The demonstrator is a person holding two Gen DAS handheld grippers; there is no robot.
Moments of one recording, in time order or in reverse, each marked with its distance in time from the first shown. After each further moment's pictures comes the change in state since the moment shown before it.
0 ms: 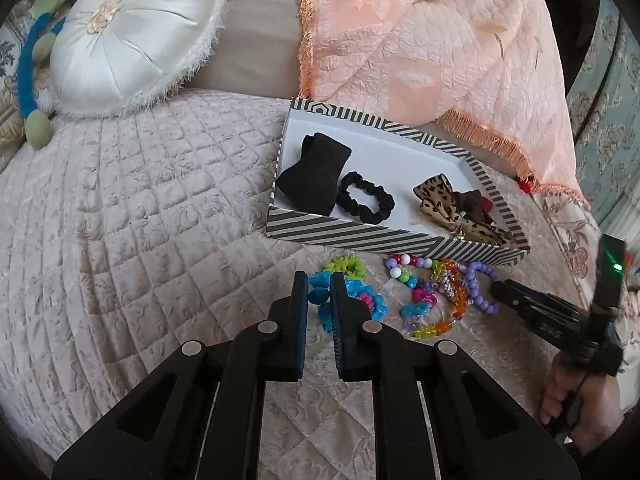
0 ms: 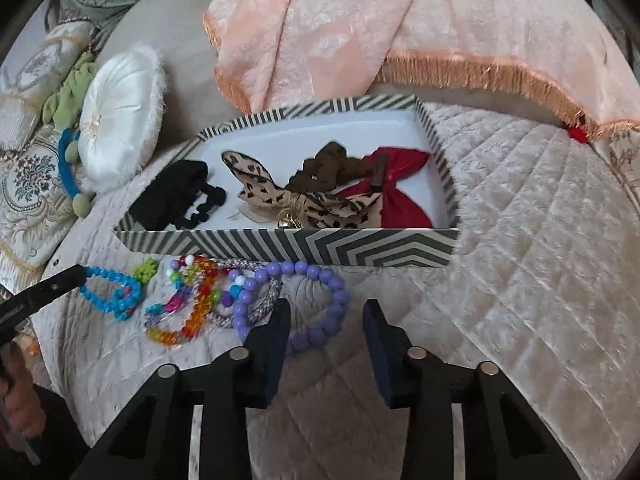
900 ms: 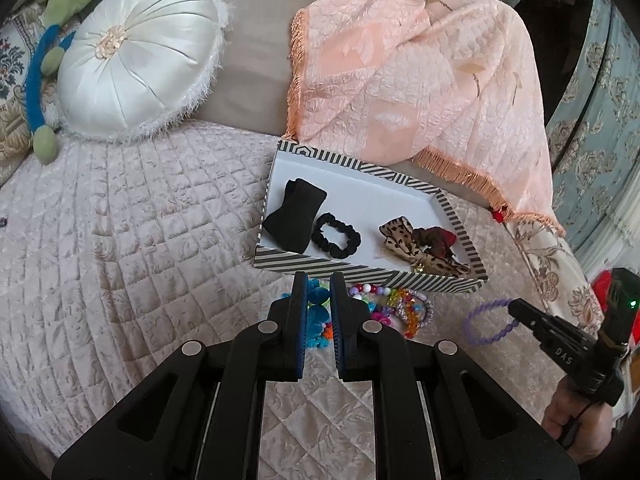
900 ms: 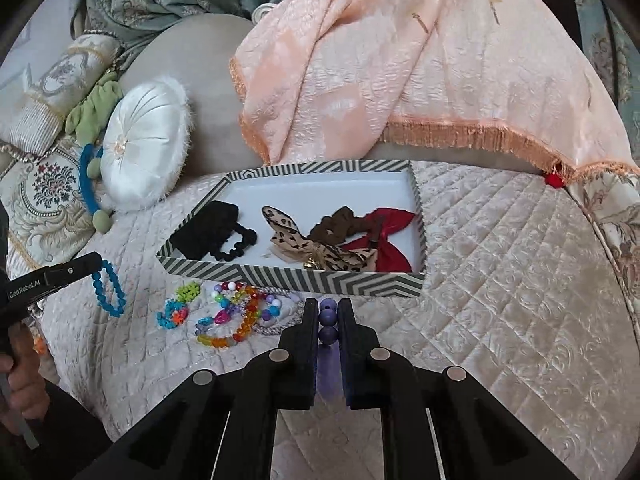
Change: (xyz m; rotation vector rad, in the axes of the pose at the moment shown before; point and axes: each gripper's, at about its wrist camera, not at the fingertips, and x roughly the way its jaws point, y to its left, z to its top) left arm -0.051 -0.008 0.015 -0.033 -0.085 -0.057; right arm -0.085 0.016 0.001 -0.039 -0.143 -0.016
